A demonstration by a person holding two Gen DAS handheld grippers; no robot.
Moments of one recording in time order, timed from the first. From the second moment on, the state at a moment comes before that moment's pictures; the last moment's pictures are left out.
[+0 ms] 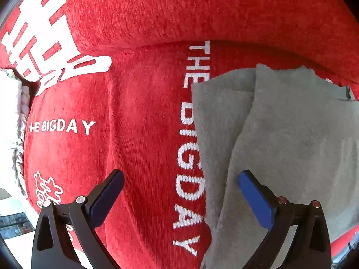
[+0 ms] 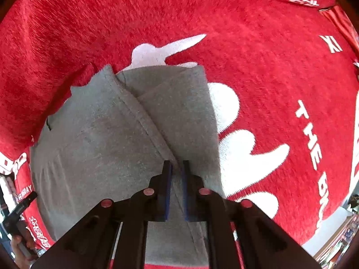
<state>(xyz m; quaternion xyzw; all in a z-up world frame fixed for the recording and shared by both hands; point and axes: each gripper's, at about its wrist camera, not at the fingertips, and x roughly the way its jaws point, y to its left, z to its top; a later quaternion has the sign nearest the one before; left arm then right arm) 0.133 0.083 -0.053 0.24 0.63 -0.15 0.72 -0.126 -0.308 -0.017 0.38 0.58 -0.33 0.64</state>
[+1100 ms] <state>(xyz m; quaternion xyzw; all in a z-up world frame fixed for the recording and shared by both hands) 0.079 0.080 -0.018 0.24 0.64 -0.19 0.70 -0.080 -0.163 -0.021 0.41 0.61 -0.21 0.64</state>
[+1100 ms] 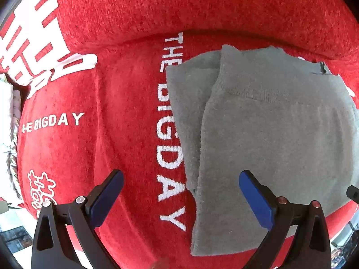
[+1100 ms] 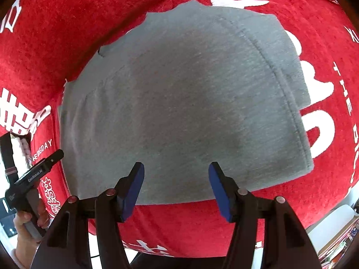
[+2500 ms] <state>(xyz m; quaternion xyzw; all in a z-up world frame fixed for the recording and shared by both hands) 0.116 0.138 -0.050 0.20 0.67 -0.16 0.70 0.104 -0.059 -0.064 0.40 0.62 -0.08 0.67</state>
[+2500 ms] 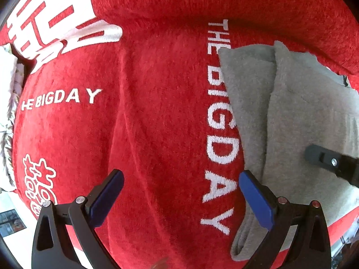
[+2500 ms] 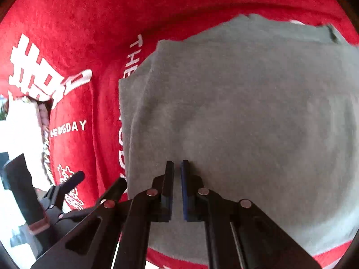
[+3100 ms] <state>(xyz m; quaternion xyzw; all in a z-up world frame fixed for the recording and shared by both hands) 0.126 0.136 -0.053 0.18 0.68 -0.16 0.69 0.032 -0.071 -0.049 0.51 0.57 -0.07 0.64</state>
